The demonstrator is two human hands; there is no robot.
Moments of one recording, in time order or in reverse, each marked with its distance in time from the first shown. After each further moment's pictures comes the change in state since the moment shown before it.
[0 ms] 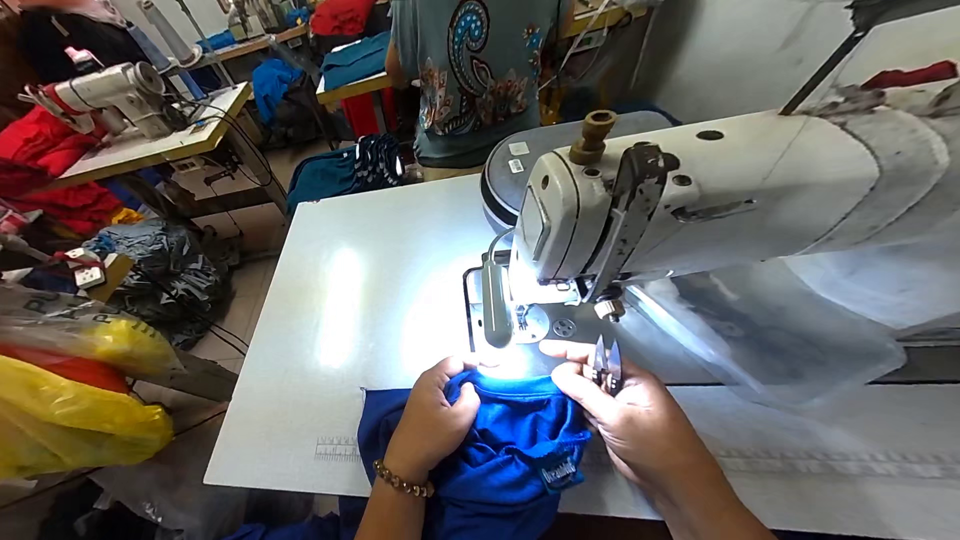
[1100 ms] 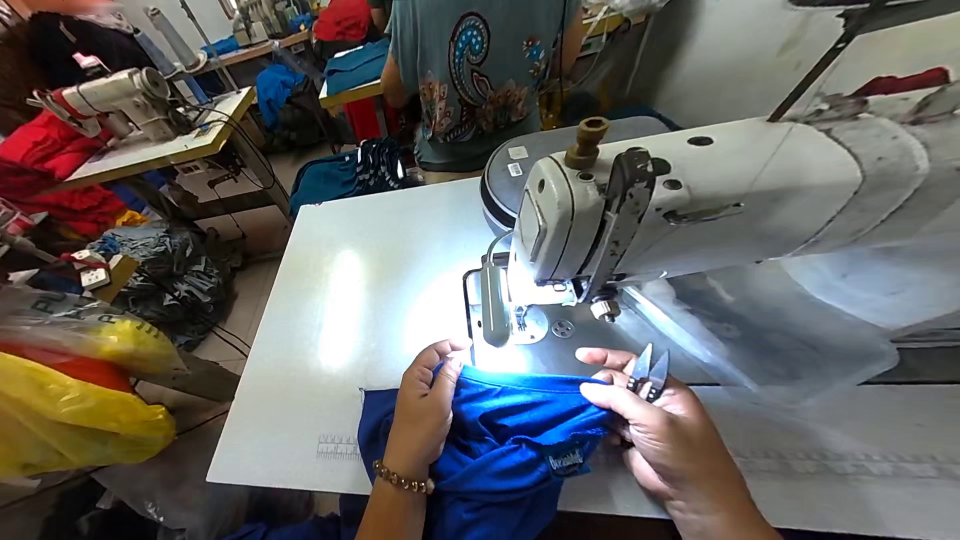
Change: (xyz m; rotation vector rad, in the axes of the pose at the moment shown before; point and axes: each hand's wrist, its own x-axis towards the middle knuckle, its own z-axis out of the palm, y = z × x) left_hand 0.000 -0.008 0.004 -0.293 0.182 -0.050; right_hand -0.007 0.005 -0.016 0.167 0.150 0.118
